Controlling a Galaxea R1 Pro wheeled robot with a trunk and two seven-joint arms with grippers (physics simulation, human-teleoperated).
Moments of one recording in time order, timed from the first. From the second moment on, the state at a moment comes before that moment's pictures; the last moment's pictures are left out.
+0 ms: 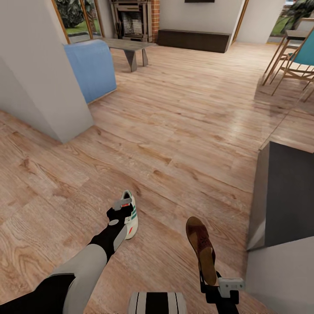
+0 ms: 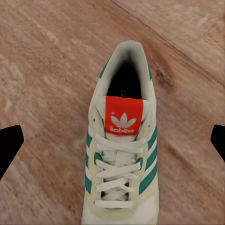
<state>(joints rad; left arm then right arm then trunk) -0.87 -0.17 0.10 -0.33 0.00 -0.13 0.28 0.10 -0.01 0.16 -1.27 0.02 -0.14 -0.23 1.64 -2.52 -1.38</state>
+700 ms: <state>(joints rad) -0.87 -0.17 0.10 -0.33 0.00 -0.14 0.28 0.10 -0.01 0.16 -1.27 0.02 -0.14 -0.24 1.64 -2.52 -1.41</state>
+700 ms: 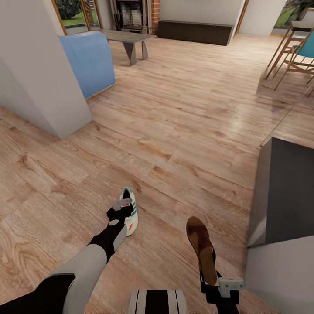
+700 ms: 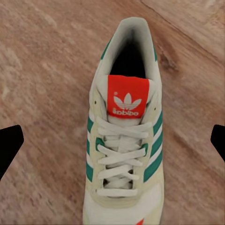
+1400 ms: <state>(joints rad) -0.87 -0.17 0.10 -0.33 0.00 -0.14 0.28 0.10 -0.01 0.16 -1.27 0.02 -0.14 -0.24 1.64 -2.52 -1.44</state>
